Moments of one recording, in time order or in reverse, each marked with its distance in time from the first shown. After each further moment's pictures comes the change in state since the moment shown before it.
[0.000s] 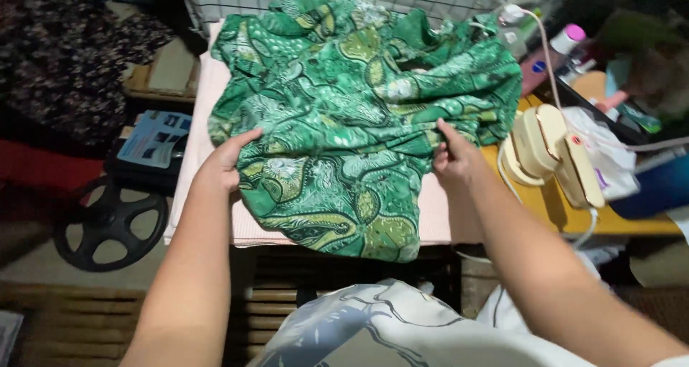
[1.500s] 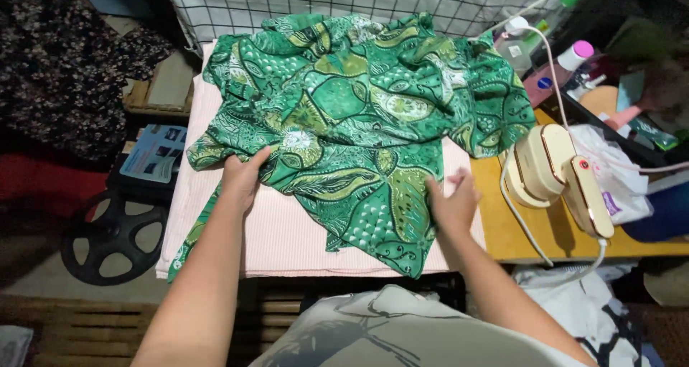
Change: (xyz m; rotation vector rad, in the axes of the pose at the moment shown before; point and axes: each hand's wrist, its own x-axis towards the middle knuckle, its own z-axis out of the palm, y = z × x) left_hand 0.059 -0.027 0.008 0.267 0.160 0.574; right_hand -0.104 0.083 0.027 -1.222 0.738 -0.951
